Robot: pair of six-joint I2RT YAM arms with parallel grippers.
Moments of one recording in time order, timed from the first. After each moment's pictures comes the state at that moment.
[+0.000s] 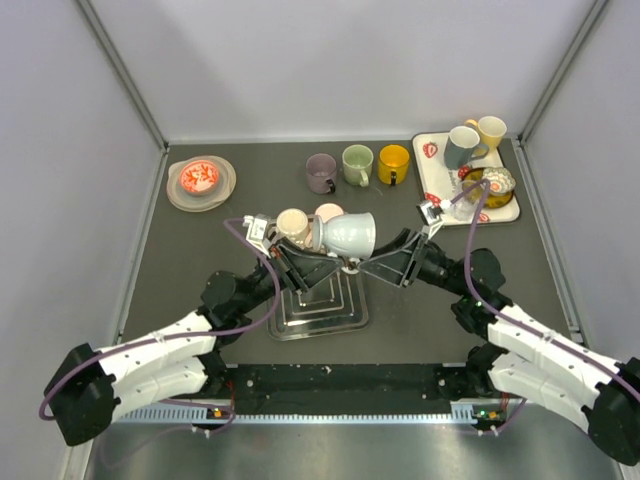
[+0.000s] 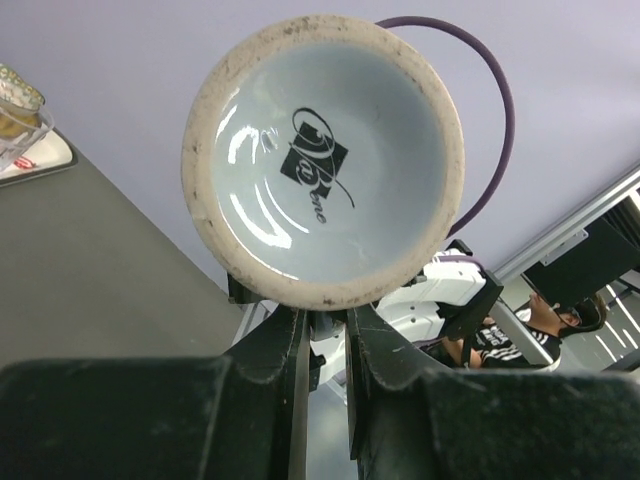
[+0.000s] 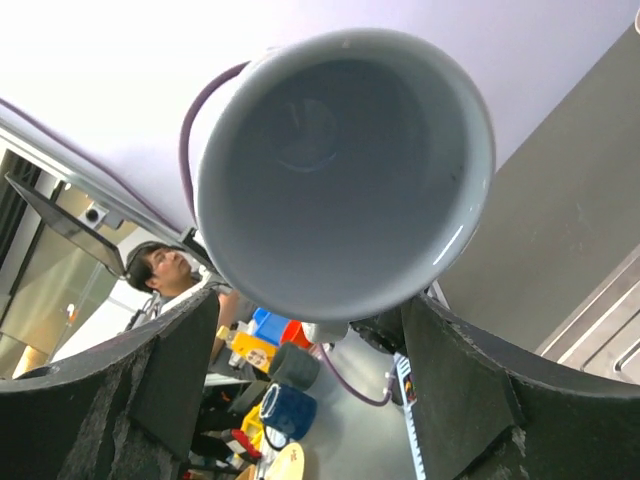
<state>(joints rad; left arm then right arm) -0.86 0.90 0.38 0.94 0.25 -1.04 0.68 0.84 0.42 0.75 -0.55 1.17</state>
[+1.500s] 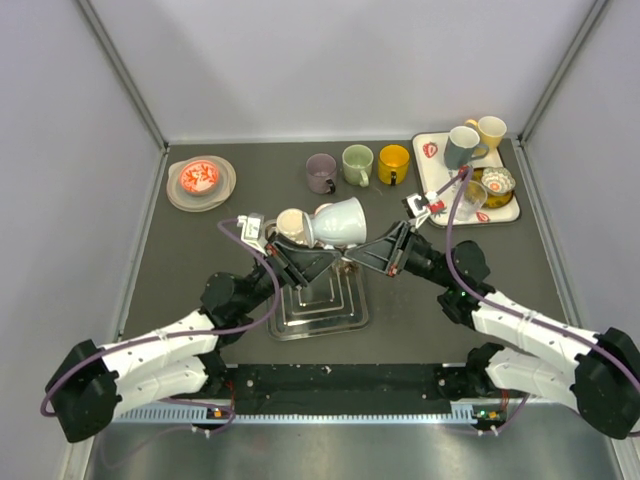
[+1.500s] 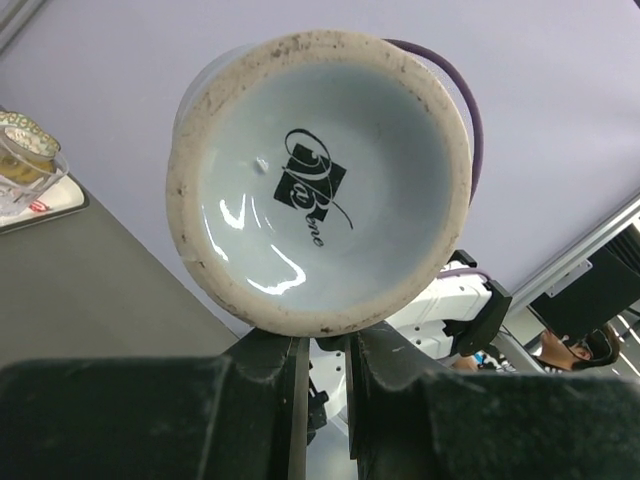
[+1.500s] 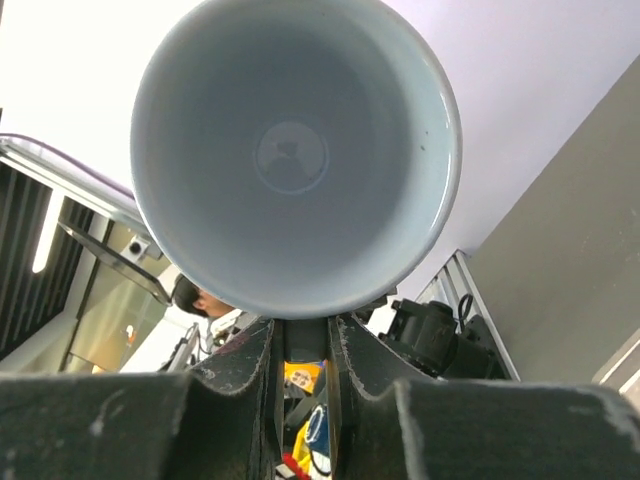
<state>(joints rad) -0.87 0.93 0.38 1.04 0.18 -1.03 0.71 1.02 0.47 0.93 -0.50 1.31</state>
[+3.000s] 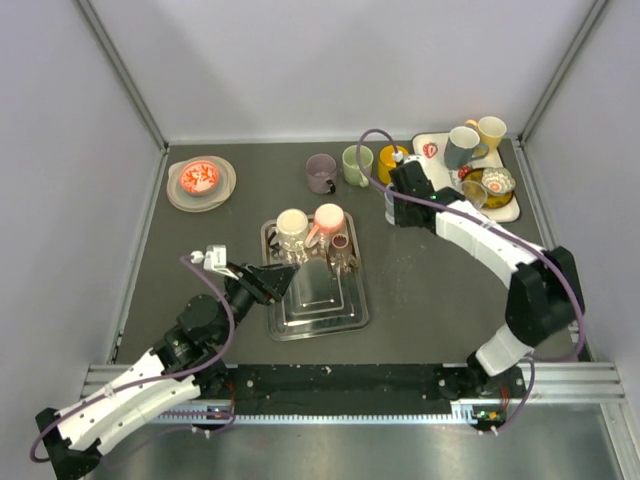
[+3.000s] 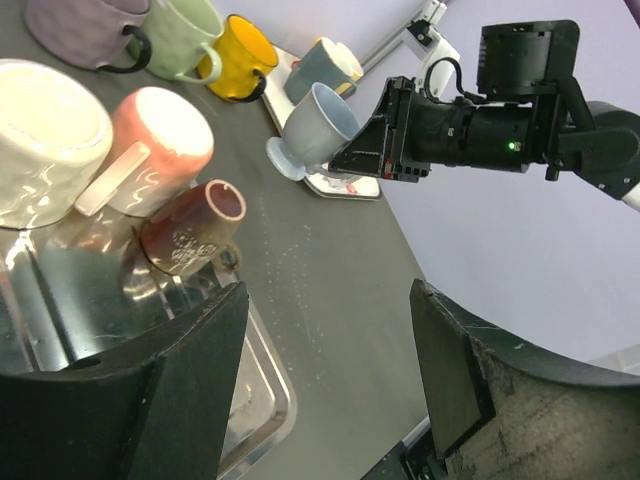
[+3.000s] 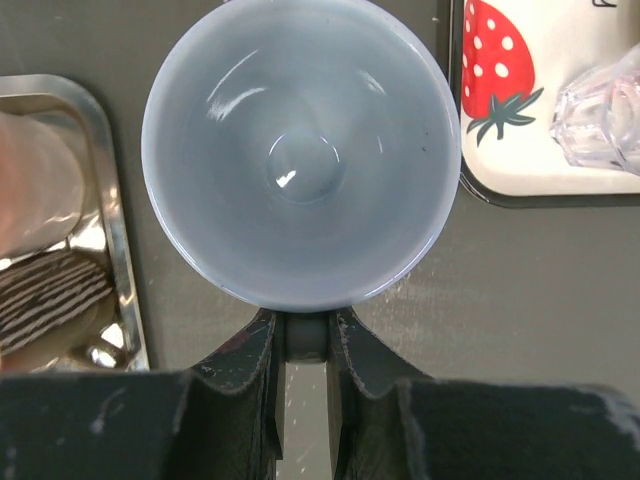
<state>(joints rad) -0.89 0.32 0.31 0.09 -0.32 -0.80 0.52 1.55 1.24 -0.56 0.35 0.32</state>
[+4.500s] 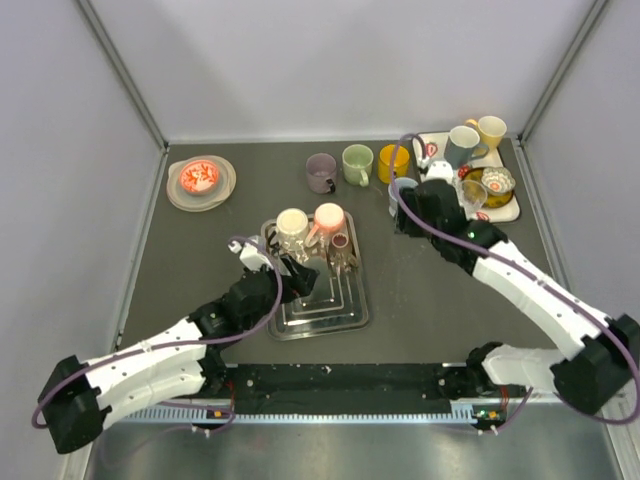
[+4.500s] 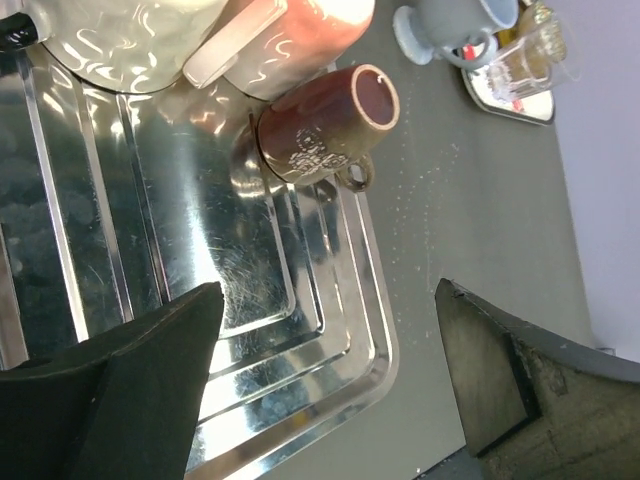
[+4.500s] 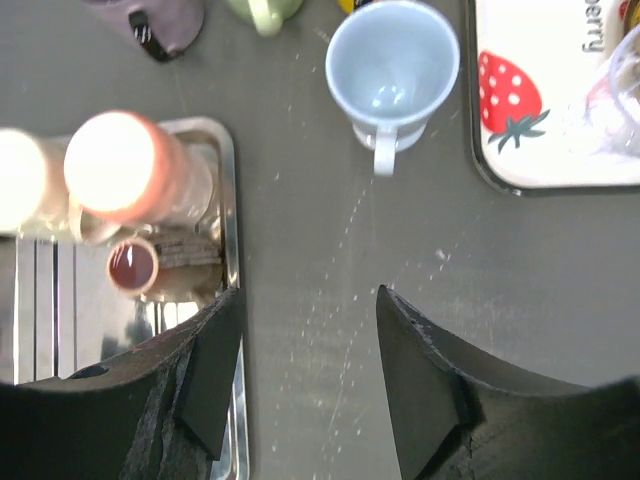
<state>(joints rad) -0.89 0.75 0.36 0.03 -0.37 -0.89 0.58 1.24 1.10 -0.47 0.35 0.41</state>
